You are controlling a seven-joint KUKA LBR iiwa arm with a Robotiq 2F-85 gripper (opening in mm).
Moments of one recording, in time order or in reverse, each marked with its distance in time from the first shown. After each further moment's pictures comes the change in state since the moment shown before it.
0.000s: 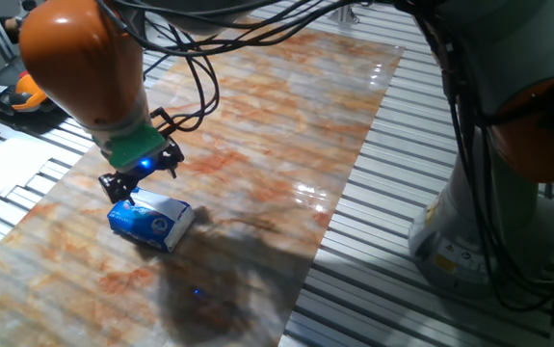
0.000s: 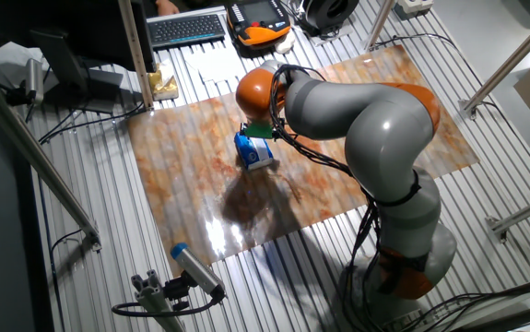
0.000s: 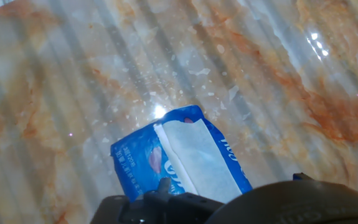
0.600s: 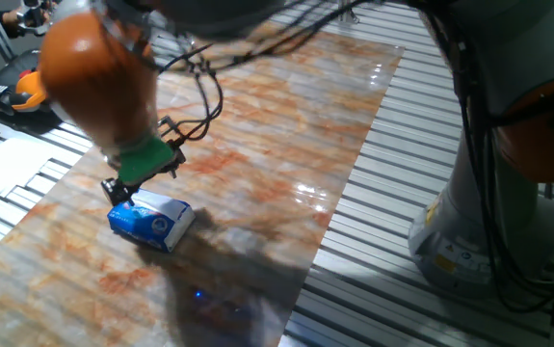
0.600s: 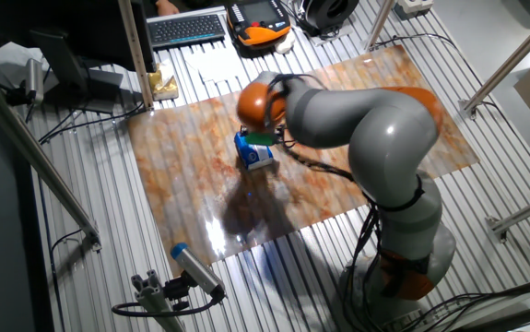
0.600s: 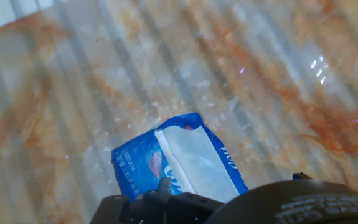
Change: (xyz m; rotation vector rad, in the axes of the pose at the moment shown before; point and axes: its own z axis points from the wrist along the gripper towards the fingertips) arm 0.000 0.000 0.000 -0.002 -0.059 -0.004
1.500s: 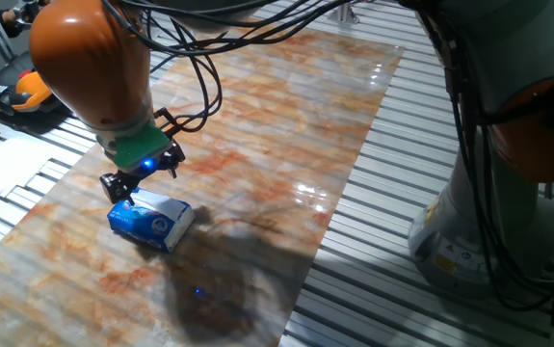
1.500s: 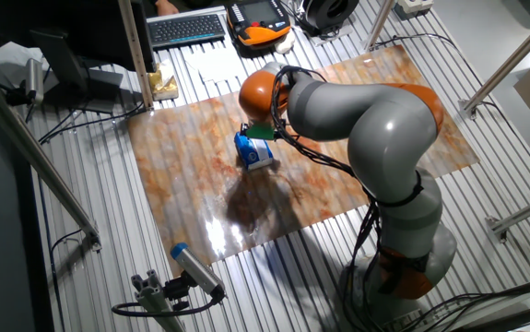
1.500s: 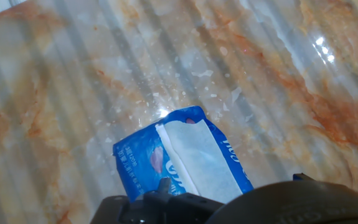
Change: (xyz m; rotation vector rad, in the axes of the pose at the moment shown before) arm 0.000 0.000 0.000 -0.023 0.049 -0.004
